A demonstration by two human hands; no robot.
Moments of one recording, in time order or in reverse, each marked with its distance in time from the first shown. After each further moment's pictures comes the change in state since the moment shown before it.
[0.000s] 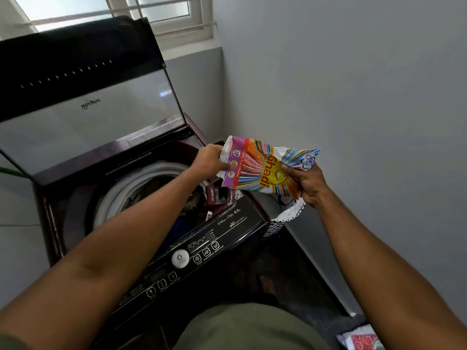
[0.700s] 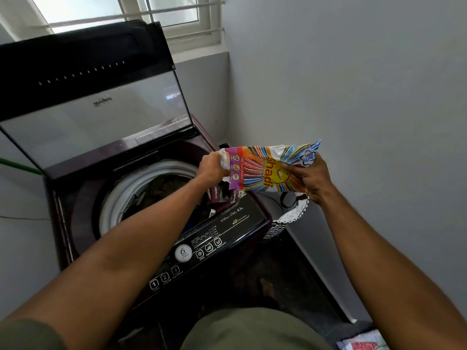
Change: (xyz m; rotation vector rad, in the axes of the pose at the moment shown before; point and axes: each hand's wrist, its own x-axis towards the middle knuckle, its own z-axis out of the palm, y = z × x) left_hand -0.012 -0.018 0.024 -0.020 0.162 -0.038; right_hand -0.004 -0.013 0.002 -0.291 0.019 -0.167
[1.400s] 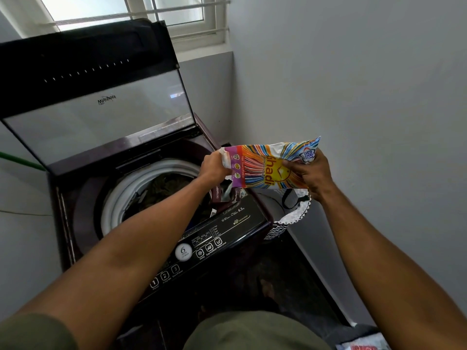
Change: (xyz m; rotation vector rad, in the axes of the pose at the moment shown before) left_hand 0.003 -0.002 0.006 -0.033 0.031 -0.038; right_hand 0.007 -0.008 0.004 -0.036 0.004 -0.057
